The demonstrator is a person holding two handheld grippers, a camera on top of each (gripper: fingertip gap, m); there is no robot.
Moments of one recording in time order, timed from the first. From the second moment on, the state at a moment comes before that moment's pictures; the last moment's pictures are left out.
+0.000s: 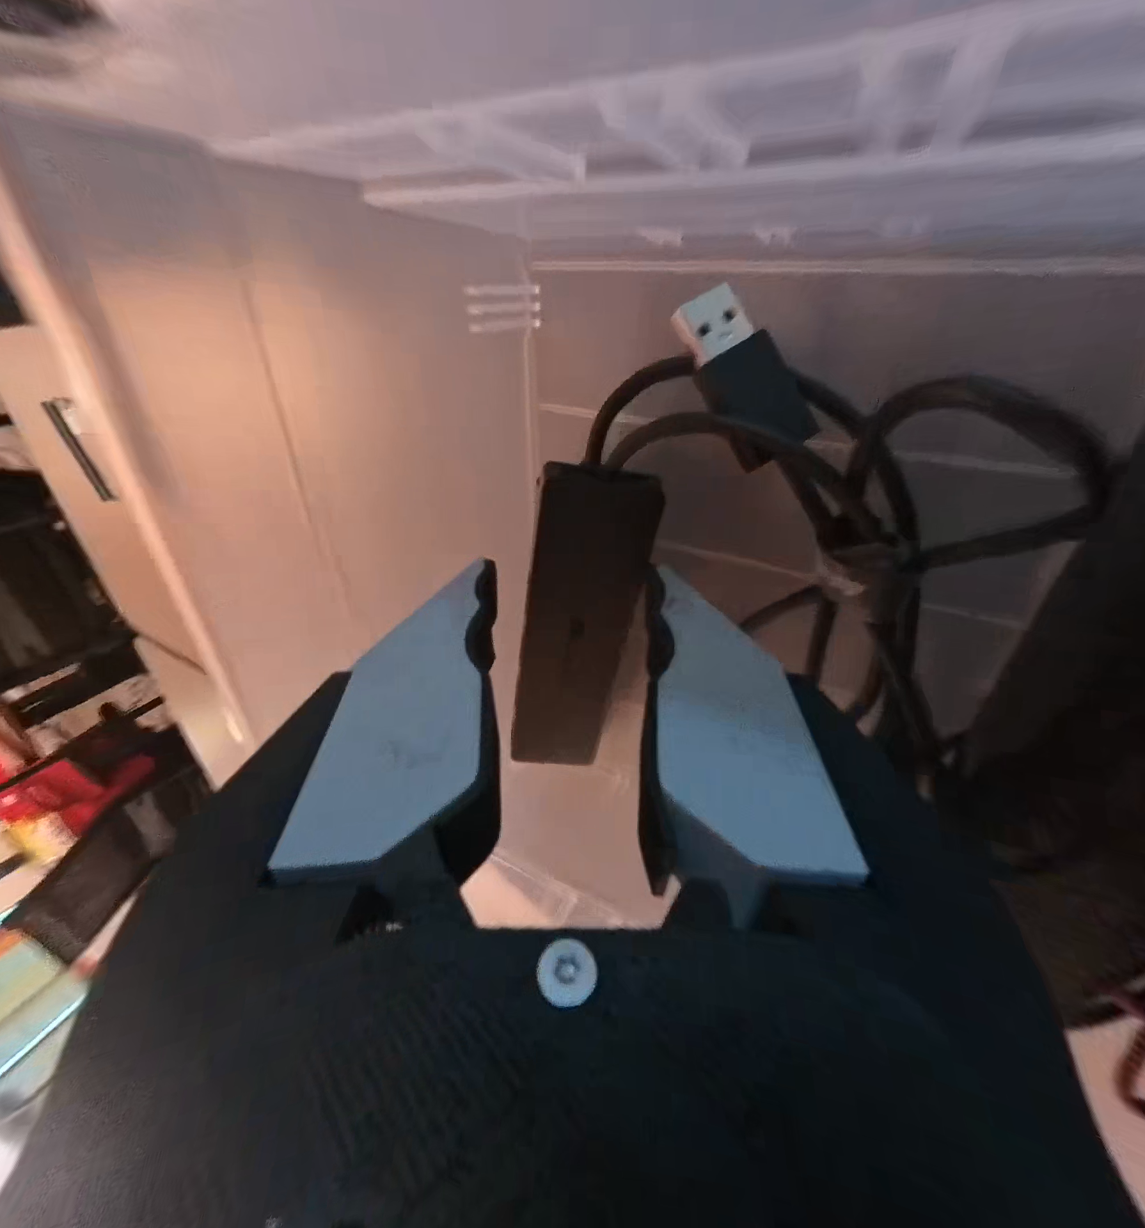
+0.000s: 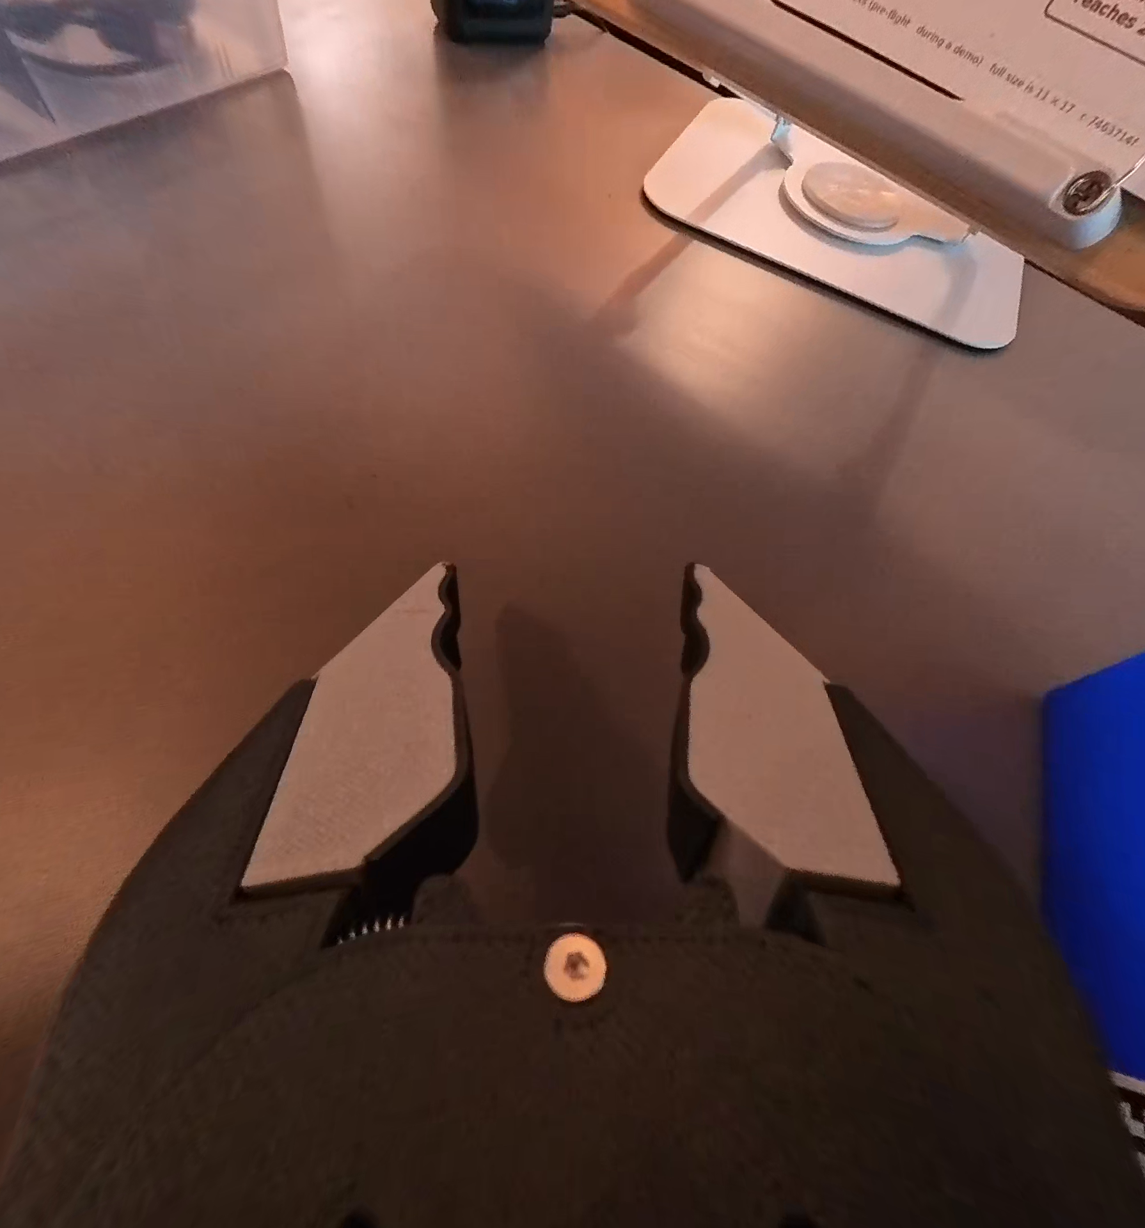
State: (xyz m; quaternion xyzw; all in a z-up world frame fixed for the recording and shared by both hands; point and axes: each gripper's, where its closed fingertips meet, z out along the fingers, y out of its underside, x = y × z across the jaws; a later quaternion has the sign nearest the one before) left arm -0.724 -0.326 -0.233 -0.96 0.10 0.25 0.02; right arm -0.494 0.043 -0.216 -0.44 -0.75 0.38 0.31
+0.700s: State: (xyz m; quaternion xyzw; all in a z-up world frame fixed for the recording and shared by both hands) left arm -0.676 -0.320 0.005 -0.81 -0.13 0.54 0.20; right arm -0.489 0.045 -0.195 -0.43 -0.72 0.42 0.36
